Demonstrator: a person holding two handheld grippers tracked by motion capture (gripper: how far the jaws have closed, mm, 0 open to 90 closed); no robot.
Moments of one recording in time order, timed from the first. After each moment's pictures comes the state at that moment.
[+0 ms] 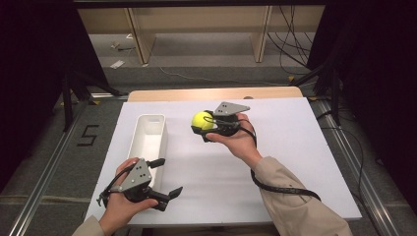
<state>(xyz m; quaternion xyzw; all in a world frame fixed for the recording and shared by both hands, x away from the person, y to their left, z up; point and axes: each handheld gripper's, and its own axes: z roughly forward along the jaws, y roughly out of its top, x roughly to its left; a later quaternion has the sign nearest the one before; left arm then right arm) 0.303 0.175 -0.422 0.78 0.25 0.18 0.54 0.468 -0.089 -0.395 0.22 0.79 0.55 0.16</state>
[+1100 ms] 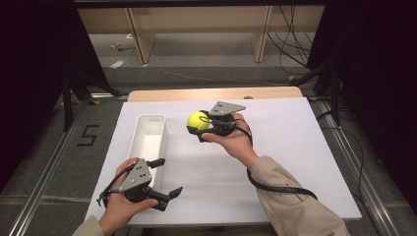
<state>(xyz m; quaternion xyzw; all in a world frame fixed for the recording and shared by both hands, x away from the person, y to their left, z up) 0.303 0.175 -0.422 0.78 0.25 0.18 0.54 0.468 -0.078 -0.394 0.22 0.78 0.56 0.15</state>
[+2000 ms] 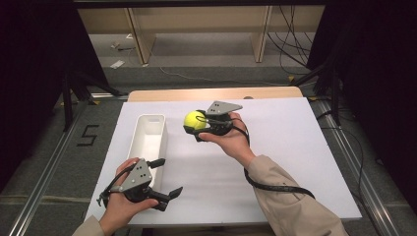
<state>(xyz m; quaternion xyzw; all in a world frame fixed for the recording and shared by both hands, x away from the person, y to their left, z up) 0.303 0.175 -0.422 0.79 0.25 0.18 0.54 0.469 -0.069 -0.392 0.21 0.78 0.56 0.15</state>
